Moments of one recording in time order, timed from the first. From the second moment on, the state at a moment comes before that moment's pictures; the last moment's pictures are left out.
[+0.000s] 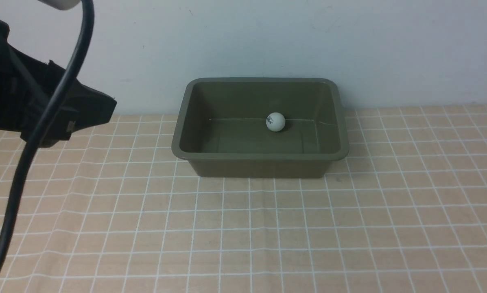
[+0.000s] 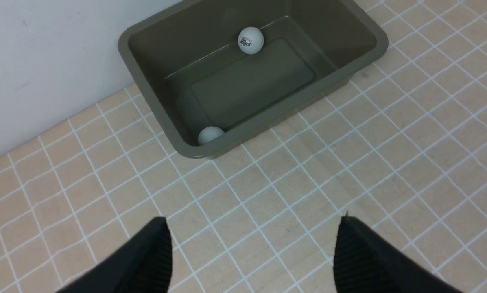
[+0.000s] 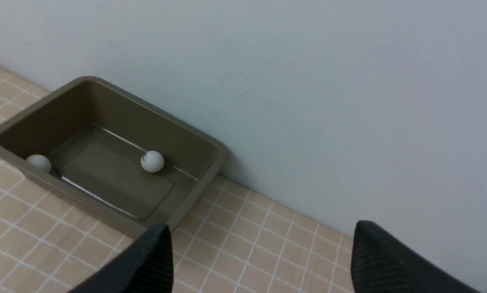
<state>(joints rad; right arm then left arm) 0.17 0.87 -1.40 0.08 1.11 -0.34 -0.30 1.04 -1.27 -0.23 1.01 0.31</state>
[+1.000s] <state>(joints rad) 0.17 0.25 -0.32 0.21 0.61 -0.32 -0.30 1.04 -1.27 -0.28 0.99 0.32</state>
